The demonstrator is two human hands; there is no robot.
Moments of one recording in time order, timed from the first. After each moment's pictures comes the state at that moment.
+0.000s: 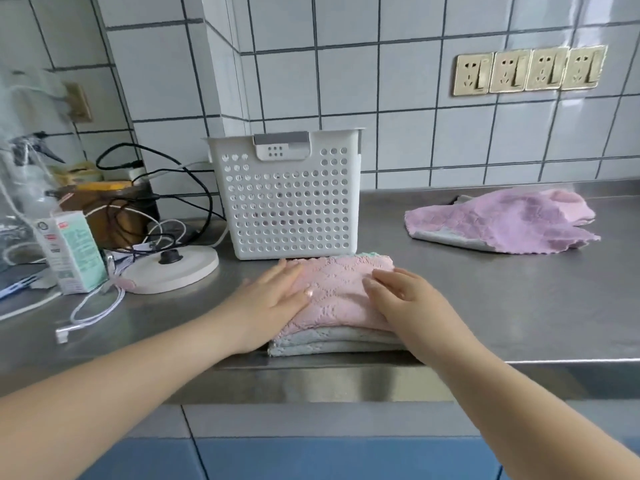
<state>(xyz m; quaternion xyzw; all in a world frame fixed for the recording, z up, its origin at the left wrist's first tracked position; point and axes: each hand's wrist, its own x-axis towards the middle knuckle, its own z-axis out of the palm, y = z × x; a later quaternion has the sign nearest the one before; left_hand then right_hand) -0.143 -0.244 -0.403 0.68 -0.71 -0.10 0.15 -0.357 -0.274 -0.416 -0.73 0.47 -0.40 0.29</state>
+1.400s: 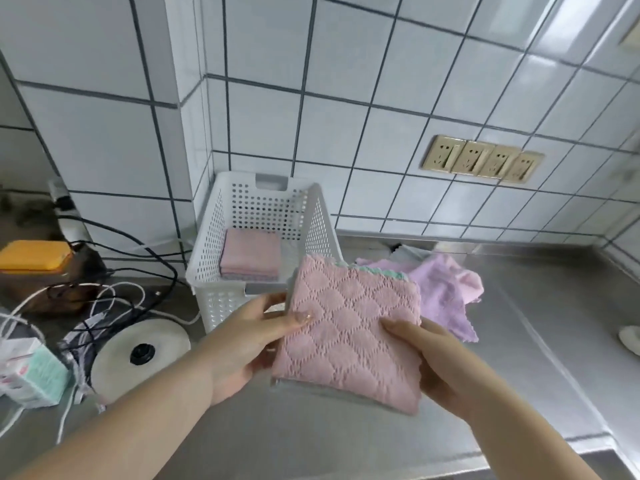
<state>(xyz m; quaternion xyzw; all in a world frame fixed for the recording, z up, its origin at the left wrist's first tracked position) -0.118 -0.296 -0.167 0.46 -0.33 -0.69 0.45 -0.366 -0.316 -0.147 -0.41 0.51 -0.30 0.69</state>
